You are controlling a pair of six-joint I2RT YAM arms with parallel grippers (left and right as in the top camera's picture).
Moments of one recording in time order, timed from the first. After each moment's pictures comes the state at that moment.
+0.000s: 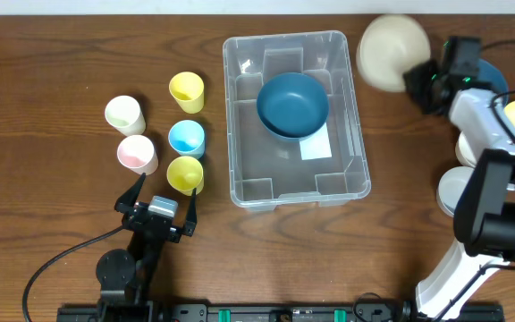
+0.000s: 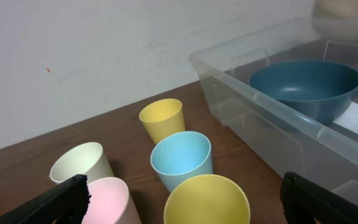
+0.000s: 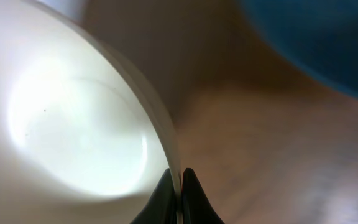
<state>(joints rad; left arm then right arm) -0.03 0.01 0.02 -0.10 0.23 0.25 -0.15 1.97 1.47 -0.37 -0.24 0.97</state>
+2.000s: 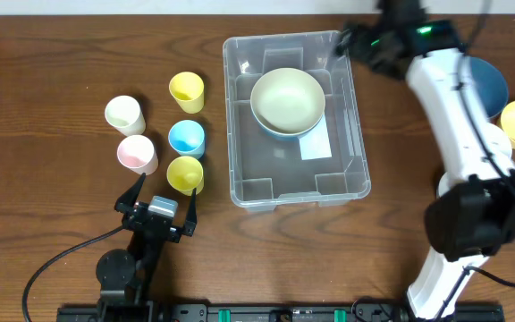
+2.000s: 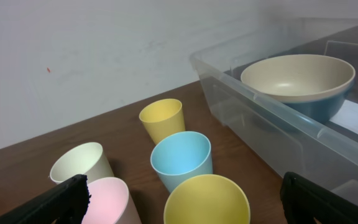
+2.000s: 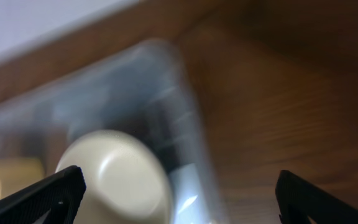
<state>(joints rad) -0.03 0.01 0.02 -0.10 0.23 0.25 0.10 1.97 2.00 -0.96 -0.03 0.54</state>
